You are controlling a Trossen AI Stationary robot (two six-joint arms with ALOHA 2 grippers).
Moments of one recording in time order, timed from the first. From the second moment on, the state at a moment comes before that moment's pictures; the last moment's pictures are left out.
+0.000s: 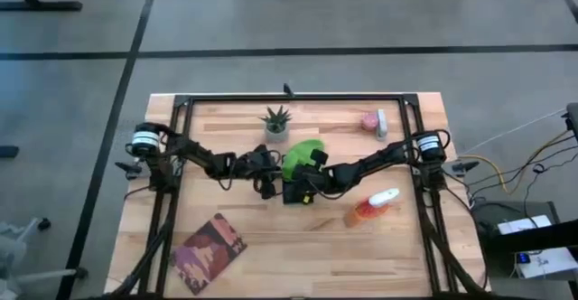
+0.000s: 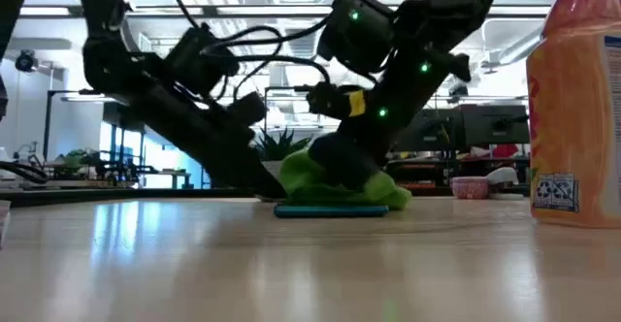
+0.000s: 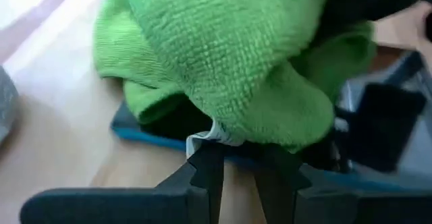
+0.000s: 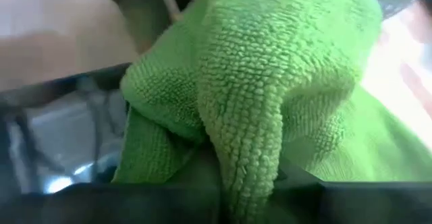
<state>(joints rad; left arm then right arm) 0.07 1.84 0.57 0.69 -0.13 -0.11 0.10 1.97 1.09 -0.09 0.49 0.26</state>
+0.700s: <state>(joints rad) -0.04 1.71 0.54 0.53 0.03 -0.21 0.11 1.93 1.09 -0.19 0.47 0.25</state>
